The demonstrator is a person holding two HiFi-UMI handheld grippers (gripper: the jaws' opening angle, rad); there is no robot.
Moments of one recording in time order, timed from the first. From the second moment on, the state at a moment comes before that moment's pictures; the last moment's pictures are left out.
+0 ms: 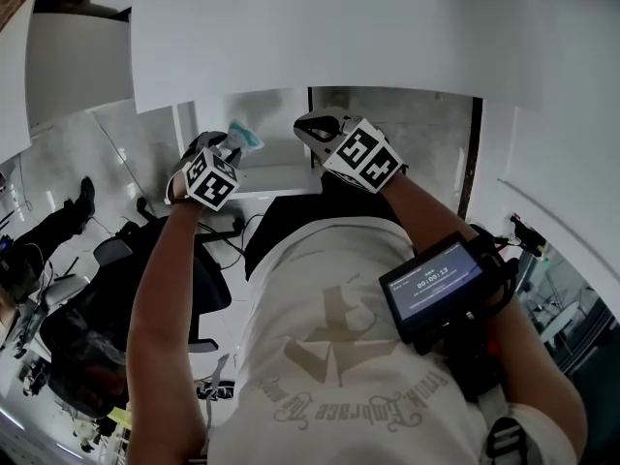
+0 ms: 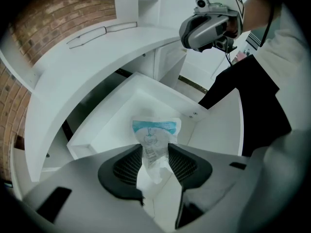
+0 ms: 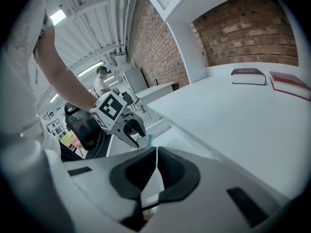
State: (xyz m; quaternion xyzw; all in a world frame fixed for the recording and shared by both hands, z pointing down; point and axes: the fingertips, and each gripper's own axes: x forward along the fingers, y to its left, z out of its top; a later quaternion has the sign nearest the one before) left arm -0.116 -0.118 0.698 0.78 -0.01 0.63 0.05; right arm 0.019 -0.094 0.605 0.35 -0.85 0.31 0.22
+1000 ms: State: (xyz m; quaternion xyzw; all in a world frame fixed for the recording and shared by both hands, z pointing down) left arm -0.120 -0.125 0.597 0.85 -0.20 0.46 0.18; right arm 0.004 -0.093 0.585 0.35 -0.87 0.27 0.24
